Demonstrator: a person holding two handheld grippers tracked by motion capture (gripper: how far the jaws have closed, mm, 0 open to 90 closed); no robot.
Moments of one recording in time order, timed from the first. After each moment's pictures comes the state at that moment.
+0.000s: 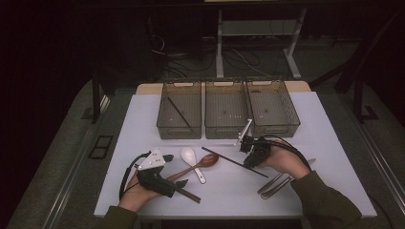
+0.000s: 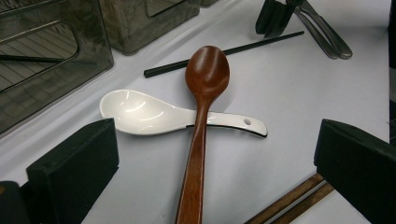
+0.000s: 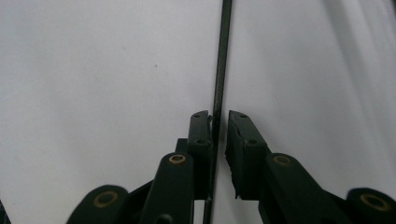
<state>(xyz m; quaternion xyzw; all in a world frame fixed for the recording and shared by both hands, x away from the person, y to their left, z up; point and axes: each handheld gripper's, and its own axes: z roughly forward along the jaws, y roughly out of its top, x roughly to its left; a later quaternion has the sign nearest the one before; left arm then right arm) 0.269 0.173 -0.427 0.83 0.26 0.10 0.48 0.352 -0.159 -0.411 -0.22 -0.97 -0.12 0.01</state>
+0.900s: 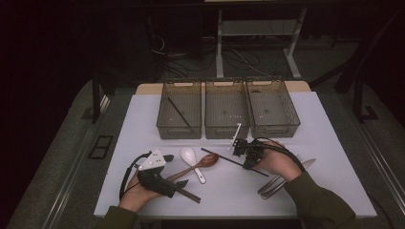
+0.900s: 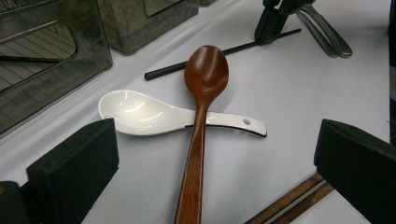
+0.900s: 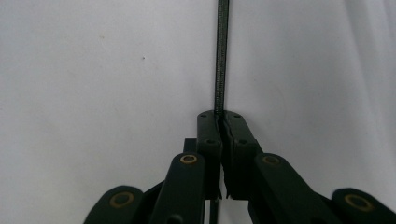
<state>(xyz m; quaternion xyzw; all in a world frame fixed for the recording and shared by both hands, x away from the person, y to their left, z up) 0.269 0.172 -0.427 0.84 0.26 0.10 0.47 0.350 -0.140 -0.419 -0.22 -0.97 -0.05 -0.02</state>
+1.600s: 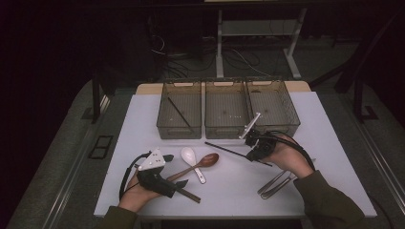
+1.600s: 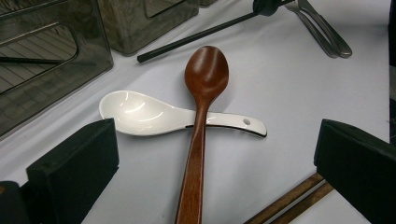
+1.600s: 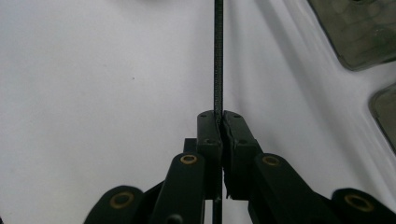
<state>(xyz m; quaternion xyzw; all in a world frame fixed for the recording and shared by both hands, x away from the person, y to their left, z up) 0.269 0.173 -0.426 0.84 0.25 0.10 0.47 0.356 -0.174 -0.394 -0.26 -0.95 -0.15 -0.02</state>
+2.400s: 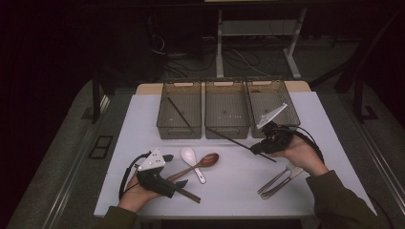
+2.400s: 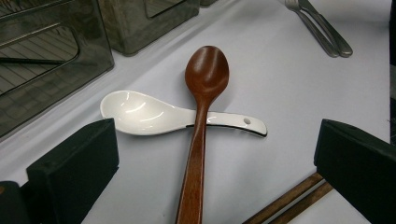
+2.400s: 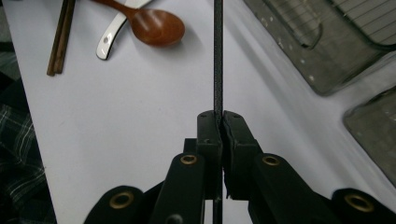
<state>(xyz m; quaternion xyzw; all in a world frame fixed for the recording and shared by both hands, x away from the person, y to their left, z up) 0.268 0.173 -0.426 0.84 0.25 0.10 0.47 0.353 -0.215 -0.367 -0.28 -0.92 -0.29 0.01</state>
